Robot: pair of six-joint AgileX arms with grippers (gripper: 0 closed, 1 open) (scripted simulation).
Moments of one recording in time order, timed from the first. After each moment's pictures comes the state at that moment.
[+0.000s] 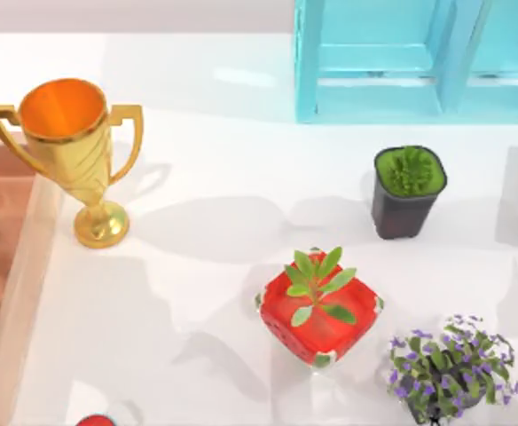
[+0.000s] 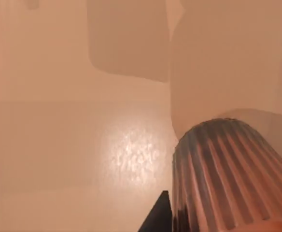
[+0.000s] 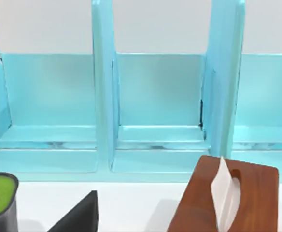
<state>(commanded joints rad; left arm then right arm) 0.25 1.68 1.10 -0.91 -0.01 0.21 0.00 0.00 0.00 0.00 0.00 0.00</state>
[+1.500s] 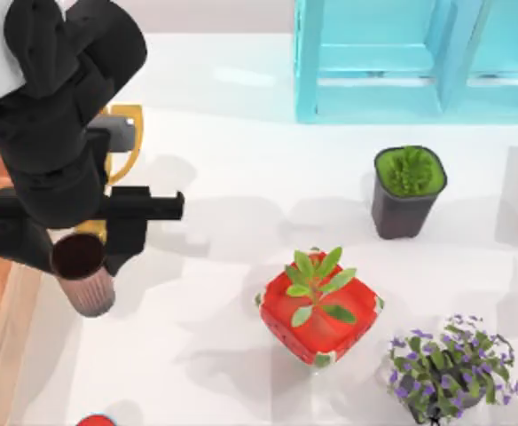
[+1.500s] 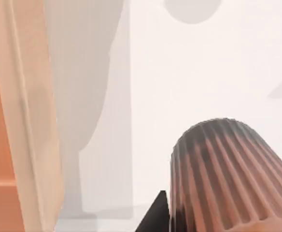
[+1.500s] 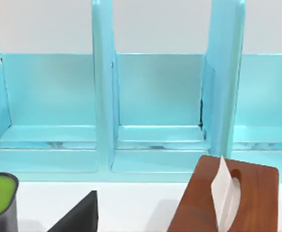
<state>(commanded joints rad) -0.48 1.62 1.35 -1.33 0.00 -0.45 0.00 0.00 0.00 0.00 0.00 0.00</state>
